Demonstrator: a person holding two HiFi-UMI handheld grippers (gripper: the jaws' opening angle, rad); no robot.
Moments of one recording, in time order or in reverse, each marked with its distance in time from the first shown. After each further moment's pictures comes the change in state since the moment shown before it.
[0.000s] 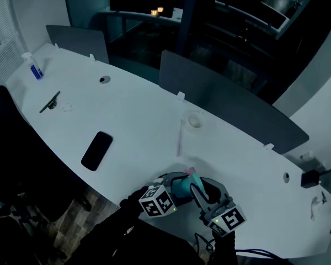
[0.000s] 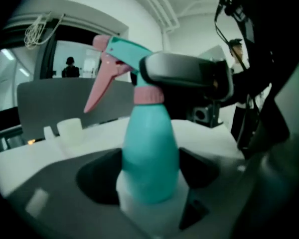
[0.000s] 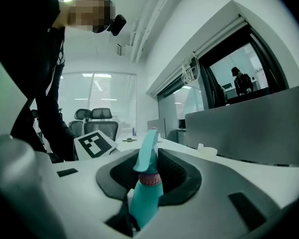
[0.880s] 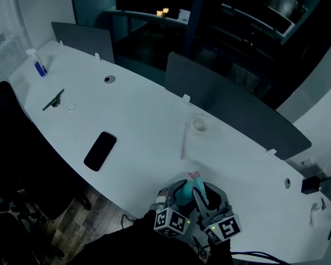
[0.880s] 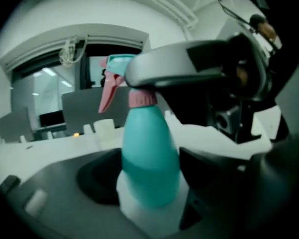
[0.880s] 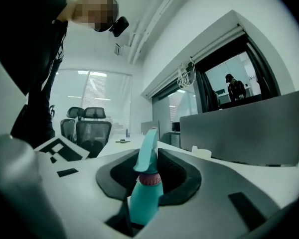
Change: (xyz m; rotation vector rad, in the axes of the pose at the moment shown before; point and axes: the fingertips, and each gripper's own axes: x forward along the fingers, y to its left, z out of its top) left arm -0.007 0.005 0.001 -0.116 0.010 0.465; right arm 0.000 0.005 0.002 -0.006 -0.036 -0.092
